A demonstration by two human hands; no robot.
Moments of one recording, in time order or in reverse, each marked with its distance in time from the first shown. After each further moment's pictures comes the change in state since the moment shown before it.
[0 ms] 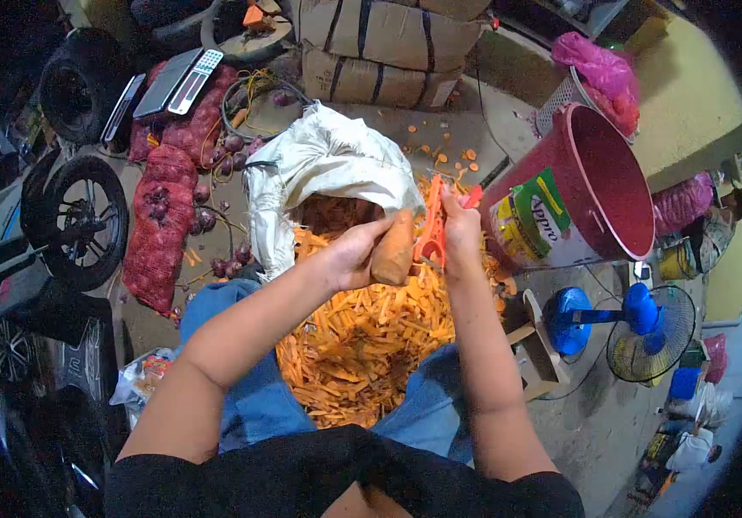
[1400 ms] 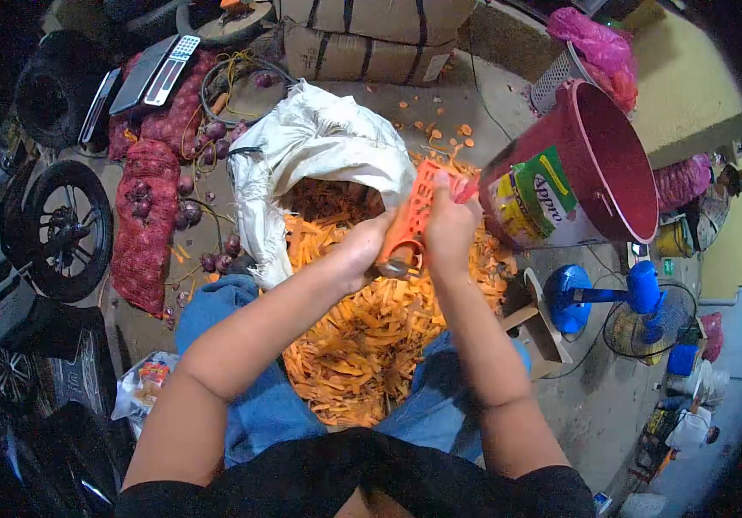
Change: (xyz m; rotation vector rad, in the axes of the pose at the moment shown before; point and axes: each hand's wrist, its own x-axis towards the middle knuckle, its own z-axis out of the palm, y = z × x) left_hand 0.019 -0.011 -0.015 0.239 0.181 0.069; right_hand -0.014 0.017 0.024 -0.450 0.257 -0.522
